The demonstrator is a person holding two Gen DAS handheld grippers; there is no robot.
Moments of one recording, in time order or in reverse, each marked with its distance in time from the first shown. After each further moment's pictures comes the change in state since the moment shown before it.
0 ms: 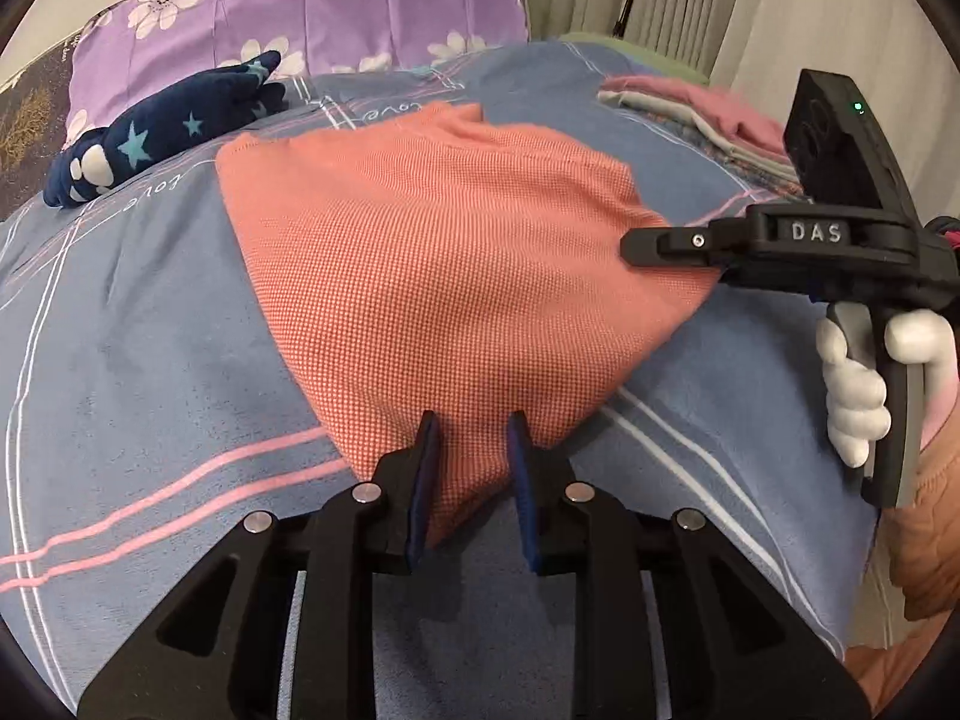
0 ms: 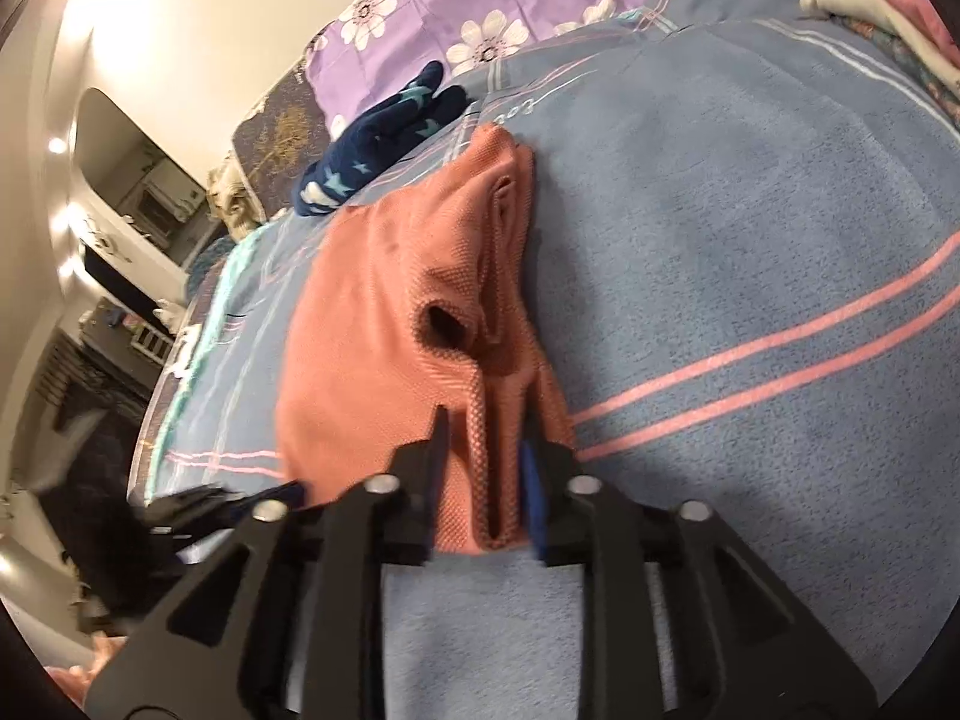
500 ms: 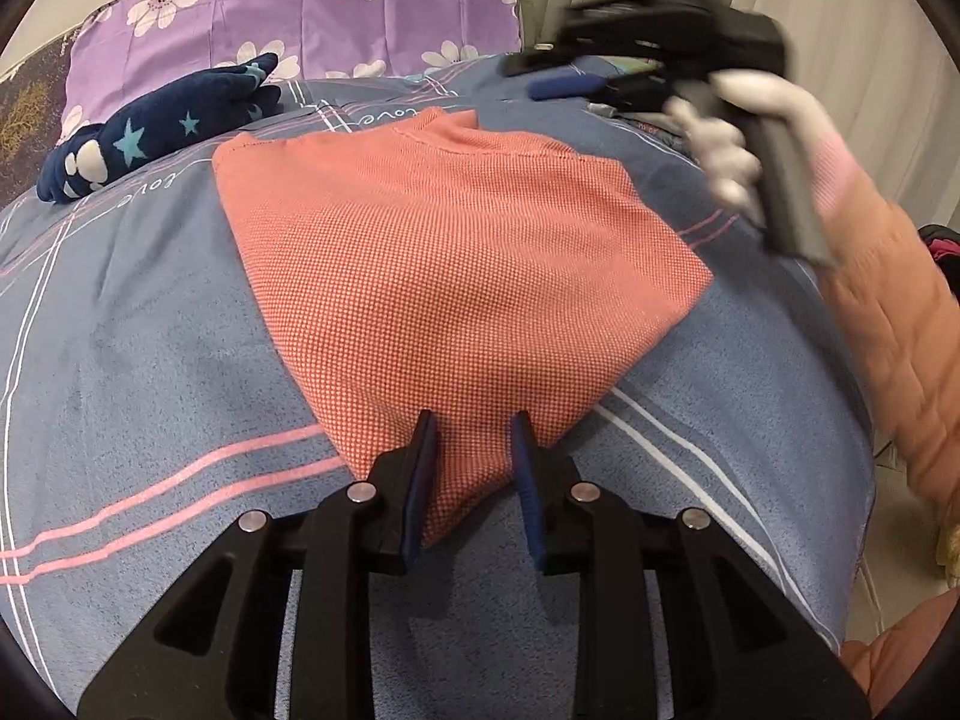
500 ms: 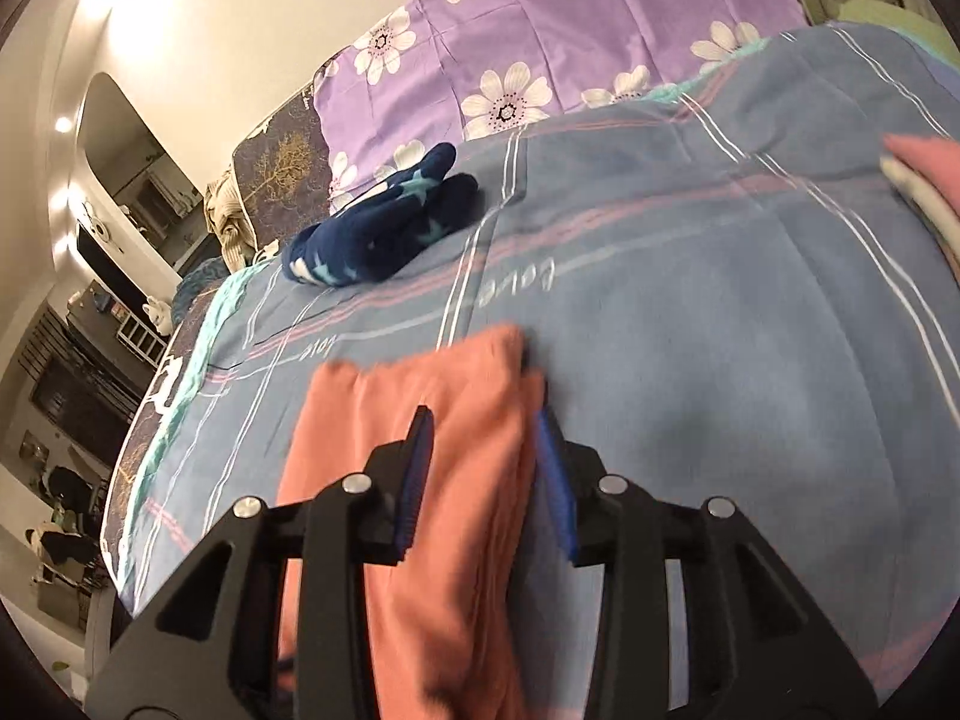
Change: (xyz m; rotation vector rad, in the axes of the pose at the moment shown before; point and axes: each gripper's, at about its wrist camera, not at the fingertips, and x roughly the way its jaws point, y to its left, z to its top) left arm -0.003 0.004 -0.004 -0.006 -0.028 -0.026; right arm 0.036 0.012 0.143 -0.124 -0.056 -0.084
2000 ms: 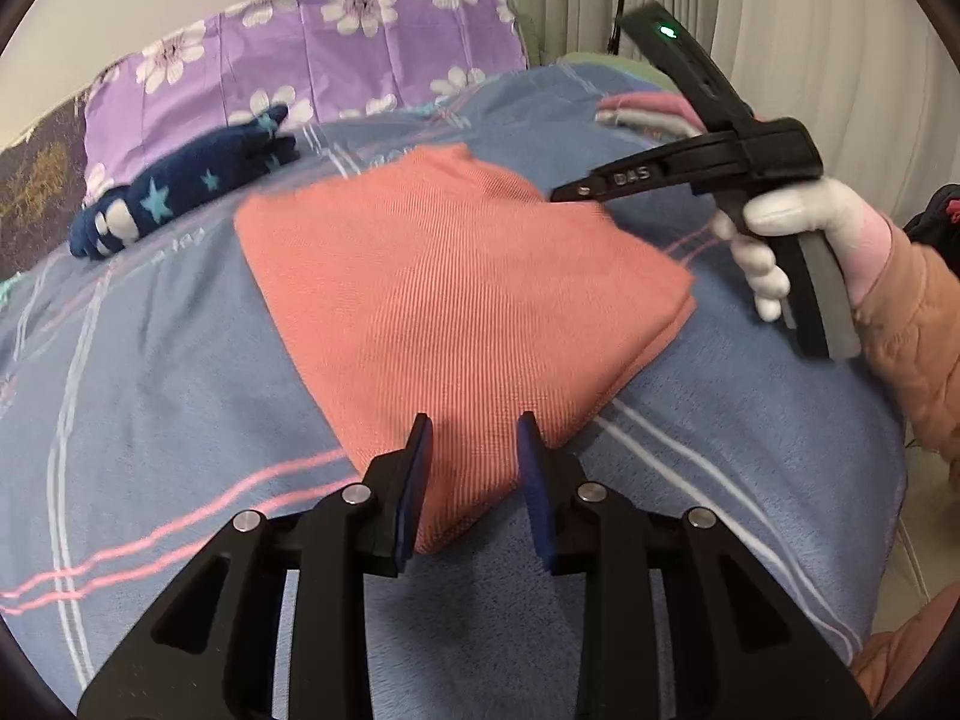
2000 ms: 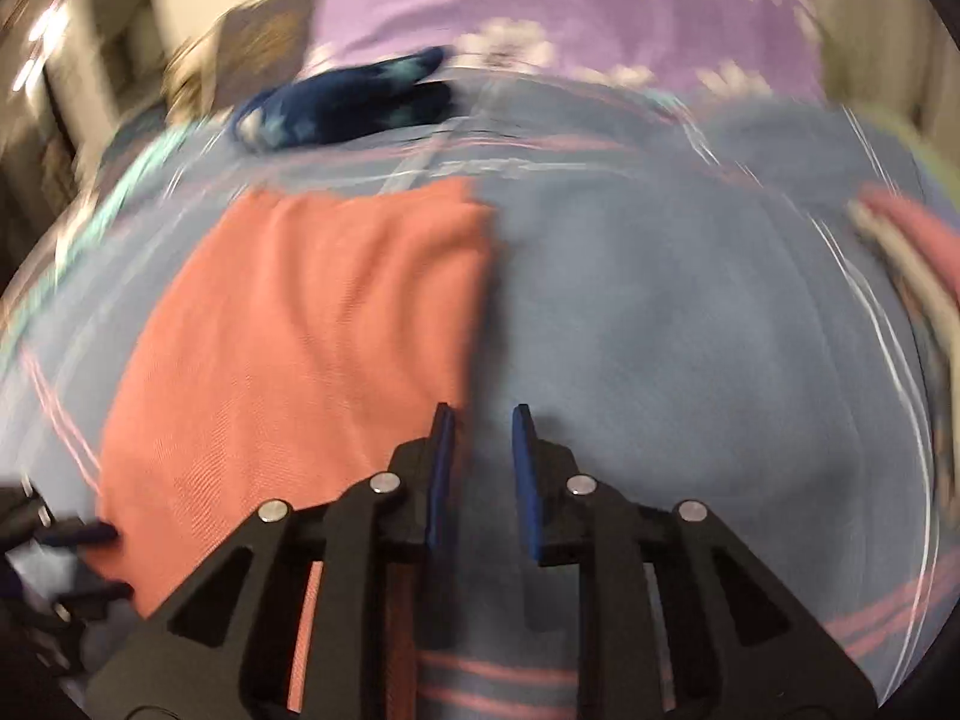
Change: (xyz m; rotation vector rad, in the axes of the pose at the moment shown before) left arm -0.024 -0.021 0.004 0.087 -0.067 0.115; right arm -0.009 0.009 -0.068 -0.230 0.050 -0.233
